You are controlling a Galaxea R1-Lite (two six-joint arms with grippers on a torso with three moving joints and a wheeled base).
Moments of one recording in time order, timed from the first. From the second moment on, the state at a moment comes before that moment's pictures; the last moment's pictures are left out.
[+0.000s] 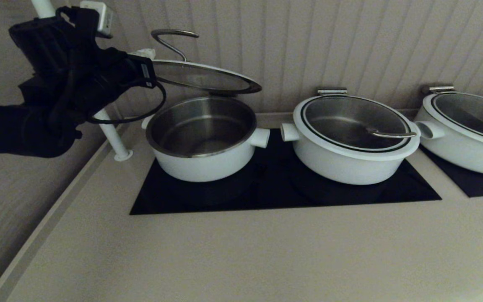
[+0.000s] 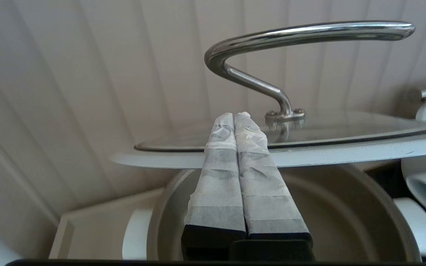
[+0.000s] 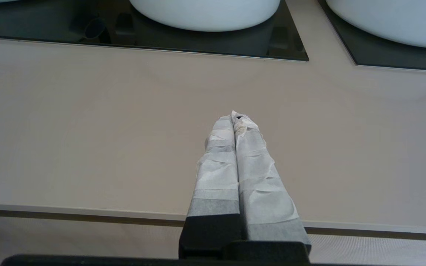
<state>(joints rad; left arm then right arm) -0.18 1.83 -1.31 -0.77 -0.06 0.09 -0.02 0.00 0.00 0.01 0.05 -0.09</state>
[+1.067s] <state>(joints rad) -0.18 1.77 -1.18 -0.77 -0.06 0.09 -0.02 0.00 0.00 0.01 0.05 -0.08</state>
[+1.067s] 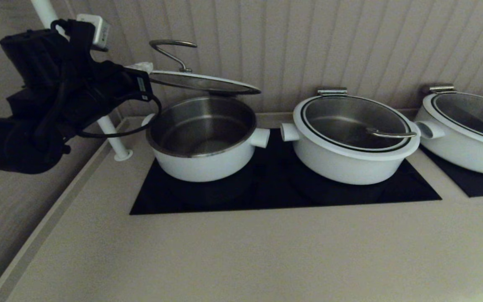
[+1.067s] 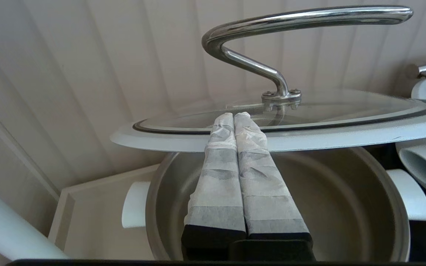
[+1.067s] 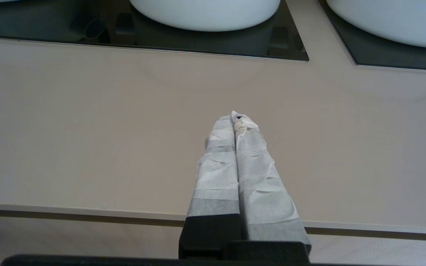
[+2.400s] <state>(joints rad) -0.18 1.73 -1.05 -0.77 -0.06 0.09 -0.02 0.00 0.00 0.01 0.05 -0.08</state>
